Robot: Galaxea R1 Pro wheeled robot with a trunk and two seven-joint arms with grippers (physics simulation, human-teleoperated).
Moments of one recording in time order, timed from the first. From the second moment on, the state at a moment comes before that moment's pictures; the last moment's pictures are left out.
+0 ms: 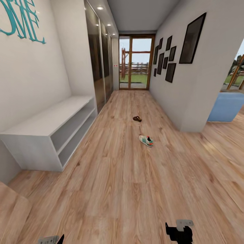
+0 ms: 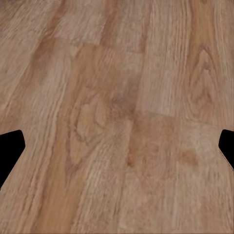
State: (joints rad) left arm -0.24 0.18 0.21 -0.27 0.13 -0.50 -0.29; right arm -0.47 -0.06 -0.16 -0.06 0.18 -0.41 -0.12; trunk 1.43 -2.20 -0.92
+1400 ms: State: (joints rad) left arm -0.24 0.18 0.21 -0.27 0.13 -0.50 -0.29; right arm -0.47 -0.06 -0.15 -0.06 0.19 -0.41 -0.12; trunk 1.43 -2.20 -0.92
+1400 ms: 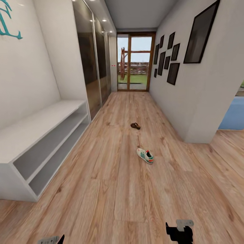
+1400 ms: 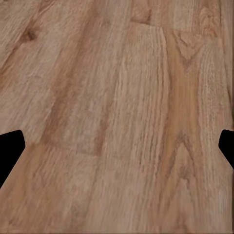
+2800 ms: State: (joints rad) left arm -0.24 0.18 0.21 -0.27 0.13 -0.50 -0.29; right arm -0.47 -0.06 -0.15 -0.06 0.18 -0.41 -0.12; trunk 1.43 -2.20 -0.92
